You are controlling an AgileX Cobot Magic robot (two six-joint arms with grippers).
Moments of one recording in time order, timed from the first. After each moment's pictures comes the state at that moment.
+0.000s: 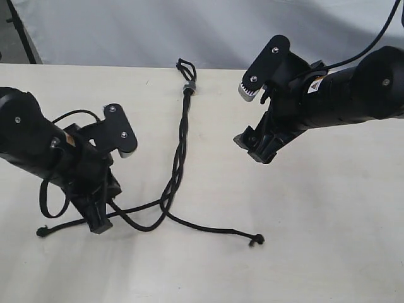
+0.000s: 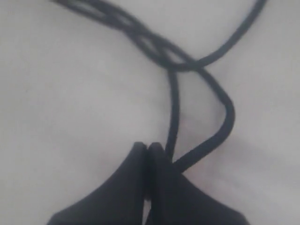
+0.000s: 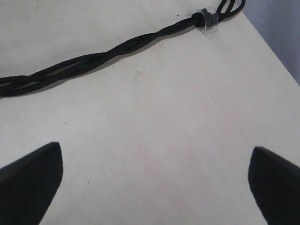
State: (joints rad) left arm -0.38 1.58 -0.76 -0.32 0.42 0.92; right arm 0.46 1.55 -0.88 0.32 0.20 -0.89
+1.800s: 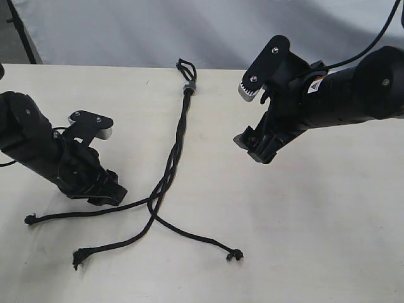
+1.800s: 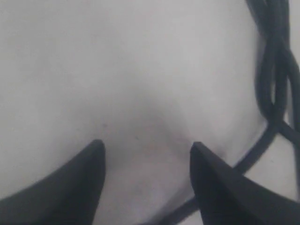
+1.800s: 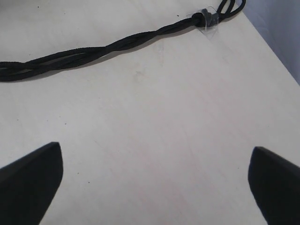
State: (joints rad) left arm -0.19 1.86 -0.80 -0.63 0.39 0.73; right arm 0.46 1.55 -0.88 0.32 0.20 -0.89
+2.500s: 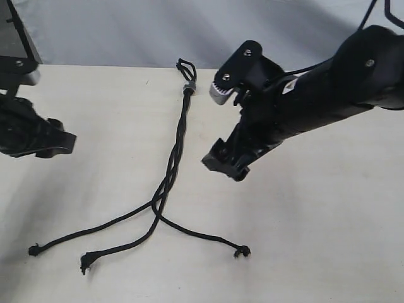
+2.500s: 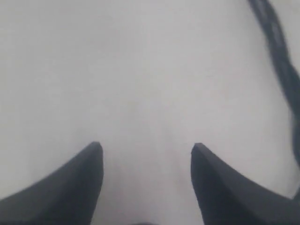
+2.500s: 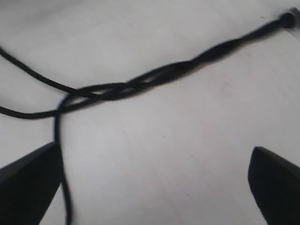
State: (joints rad) left arm 0.03 1.50 -0.74 -0.62 0.36 0.67; right arm 0.58 1.55 -0.97 0.45 0.45 -0.86
